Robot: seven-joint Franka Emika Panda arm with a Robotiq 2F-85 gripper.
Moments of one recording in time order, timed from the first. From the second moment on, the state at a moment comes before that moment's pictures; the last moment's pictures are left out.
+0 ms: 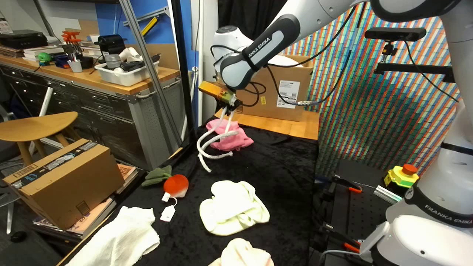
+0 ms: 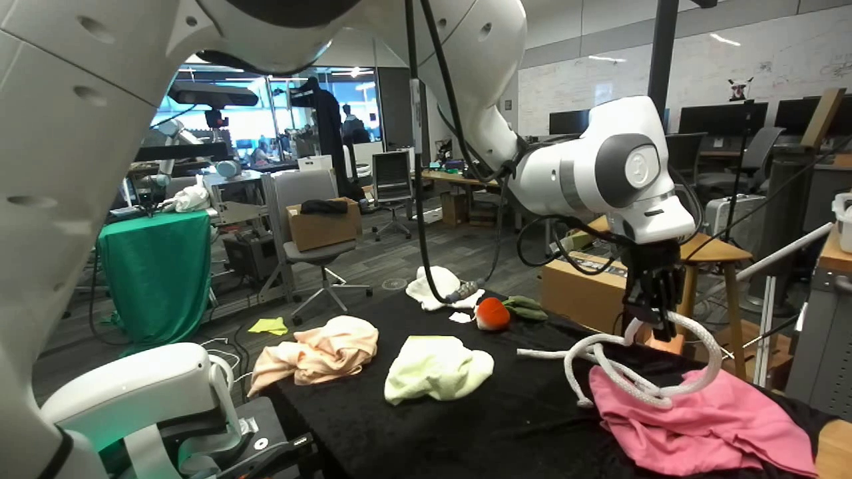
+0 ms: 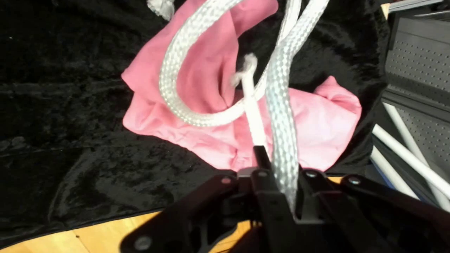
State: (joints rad) arm 0.02 0.60 -0.15 -1.68 -0.21 2.43 1.62
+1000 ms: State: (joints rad) arm 0.00 0.68 -0.20 -1.67 -0.12 2.38 1.62
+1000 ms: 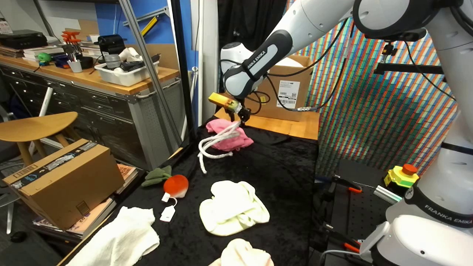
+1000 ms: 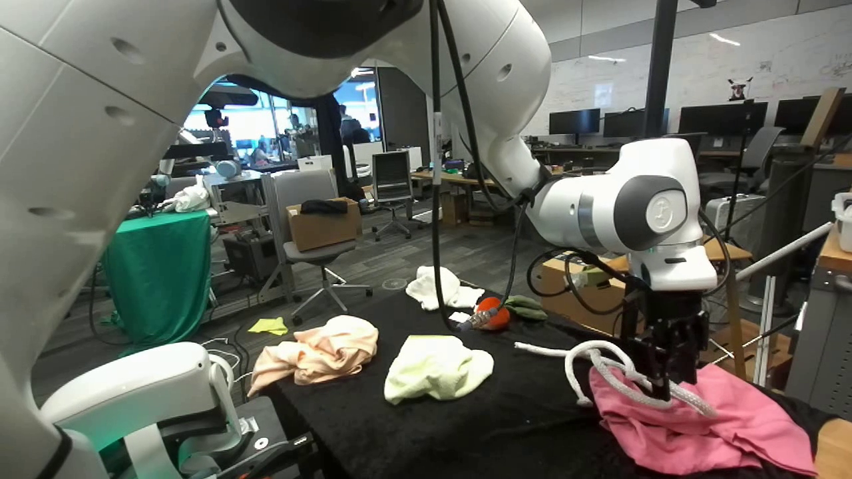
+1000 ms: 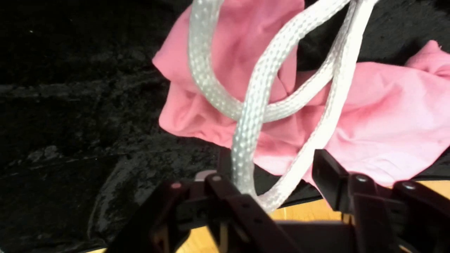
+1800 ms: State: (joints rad) arm 0.20 0.47 -0.11 -1.71 -0.26 2.30 1.48
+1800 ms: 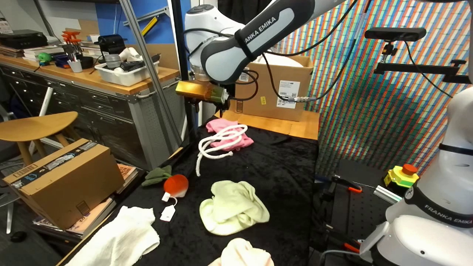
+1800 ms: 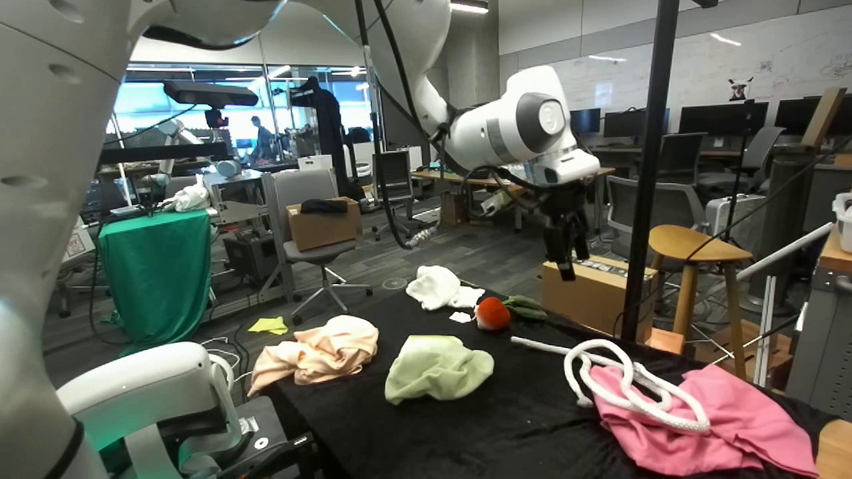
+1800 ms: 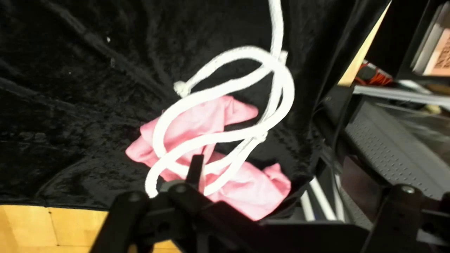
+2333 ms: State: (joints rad) arm 0.26 0.50 0.04 -1.63 -0.25 2.29 1.20
